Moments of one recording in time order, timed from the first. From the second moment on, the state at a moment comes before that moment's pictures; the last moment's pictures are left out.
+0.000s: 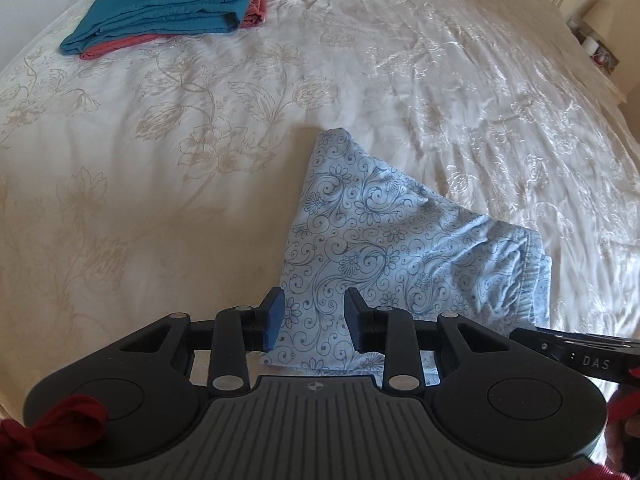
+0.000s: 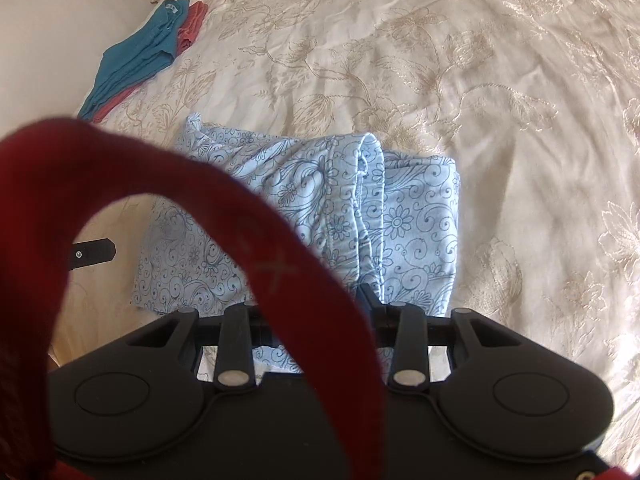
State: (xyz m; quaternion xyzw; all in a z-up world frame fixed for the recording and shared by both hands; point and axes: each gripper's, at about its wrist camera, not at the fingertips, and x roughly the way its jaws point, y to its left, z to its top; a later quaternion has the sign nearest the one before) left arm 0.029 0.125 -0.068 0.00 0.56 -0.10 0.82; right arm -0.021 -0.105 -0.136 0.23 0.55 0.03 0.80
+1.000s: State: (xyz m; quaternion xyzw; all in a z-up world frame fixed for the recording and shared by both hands) left arm 0.044 0.127 -0.076 0.03 0.57 -0.13 0.81; right arm -0.016 -0.134 -0.155 0.26 0.51 0.01 0.82
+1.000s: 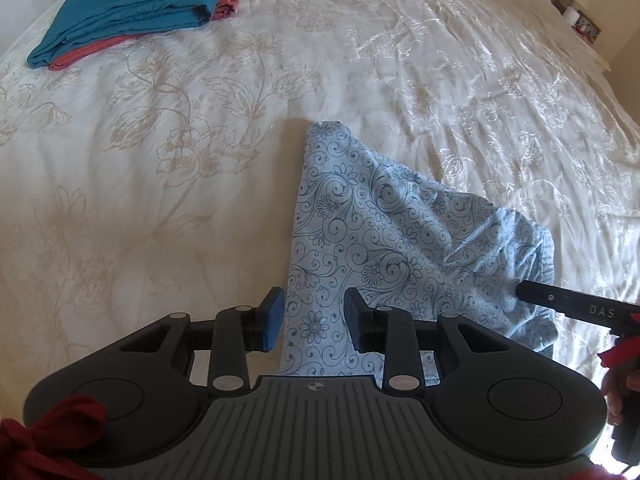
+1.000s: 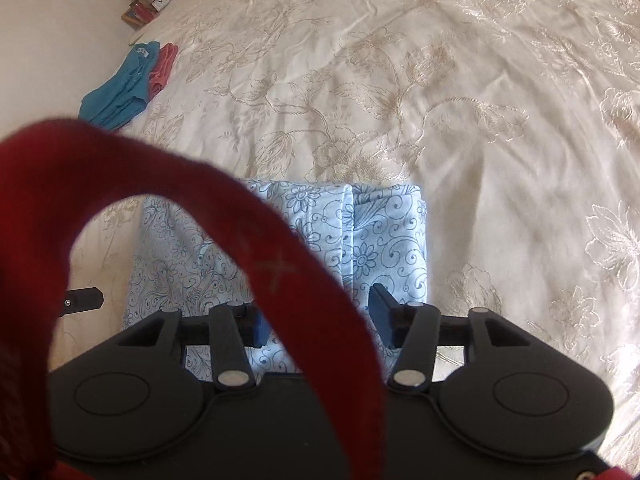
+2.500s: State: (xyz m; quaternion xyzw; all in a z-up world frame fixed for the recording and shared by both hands) left arm 0.123 0.044 -0.135 0.08 0.61 -0.16 0.78; right arm 0.021 -0.138 -0.145 0.20 0.52 -0.05 0.83
